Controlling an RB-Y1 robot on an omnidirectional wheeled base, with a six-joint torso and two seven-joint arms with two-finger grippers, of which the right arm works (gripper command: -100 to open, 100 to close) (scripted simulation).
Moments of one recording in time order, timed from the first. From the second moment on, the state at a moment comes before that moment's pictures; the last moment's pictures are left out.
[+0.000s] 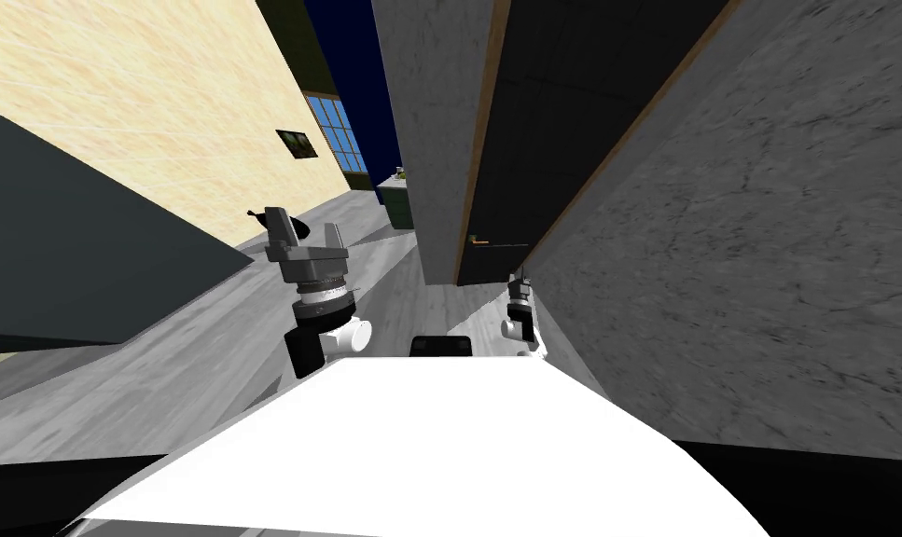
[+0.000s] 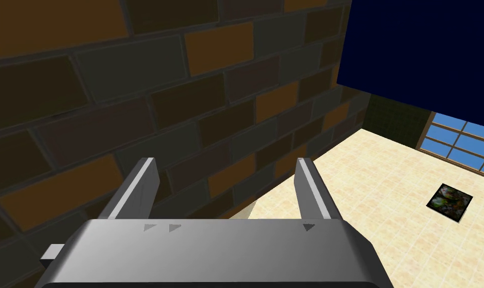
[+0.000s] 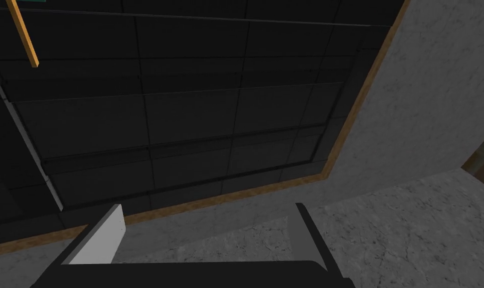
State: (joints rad) arm 0.23 -0.12 -0.13 -1.55 -0.12 -0.58 -0.04
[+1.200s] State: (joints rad) arm 0.13 -0.15 -0.15 -1.25 -0.15 -0.66 -0.04
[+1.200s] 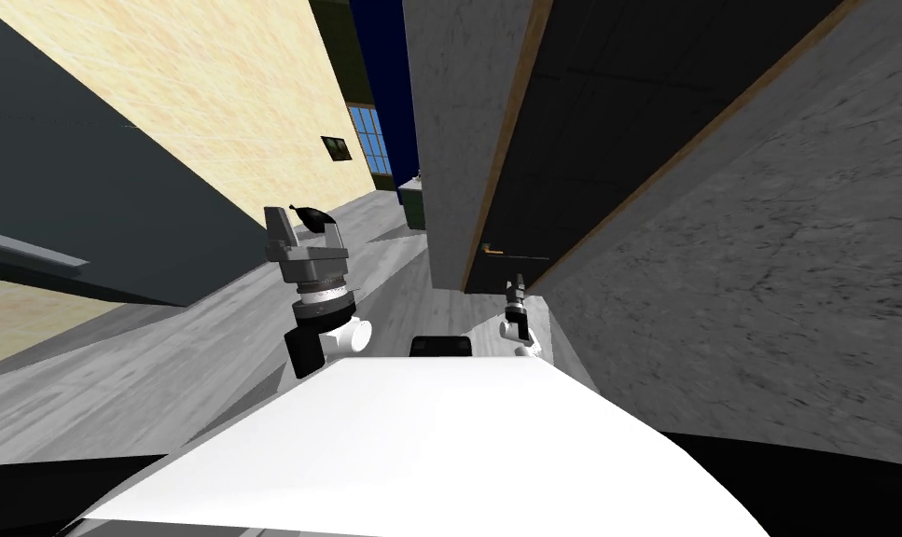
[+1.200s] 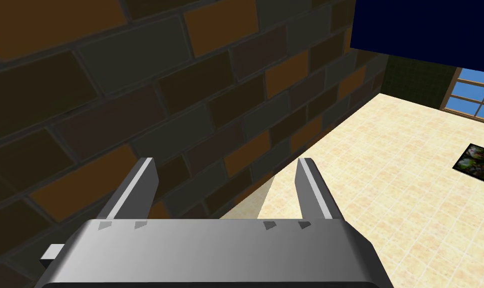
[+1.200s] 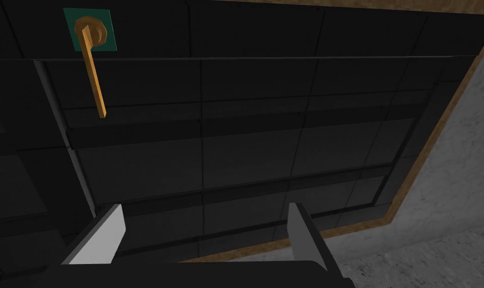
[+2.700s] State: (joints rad) arm -0.01 -0.18 -0.18 -0.88 -0.18 -0.75 -0.04
